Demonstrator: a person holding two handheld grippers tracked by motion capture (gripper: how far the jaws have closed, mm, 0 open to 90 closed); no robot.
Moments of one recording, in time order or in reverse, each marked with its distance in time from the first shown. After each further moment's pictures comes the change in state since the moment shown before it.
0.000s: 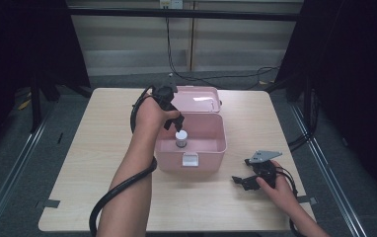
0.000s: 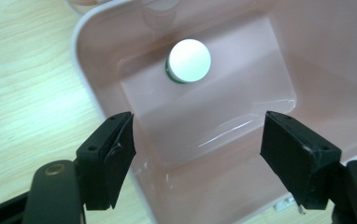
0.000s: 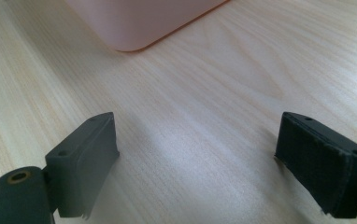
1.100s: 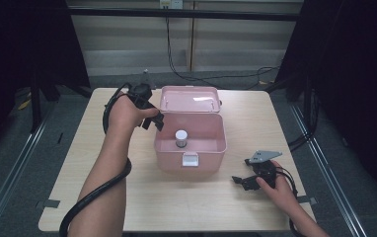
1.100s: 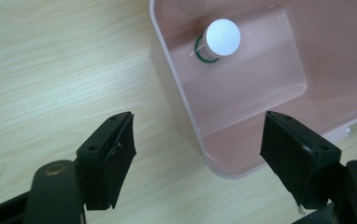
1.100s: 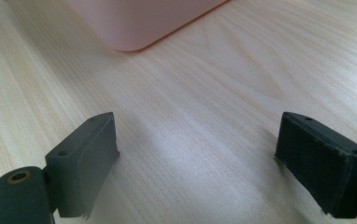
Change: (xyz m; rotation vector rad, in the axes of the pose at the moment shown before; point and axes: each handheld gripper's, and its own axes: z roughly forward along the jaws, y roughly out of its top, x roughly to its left) left arm 0.037 -0.033 -0.037 -0.035 -0.002 -0.060; right arm 0.000 0.000 0.000 0.000 0.000 0.002
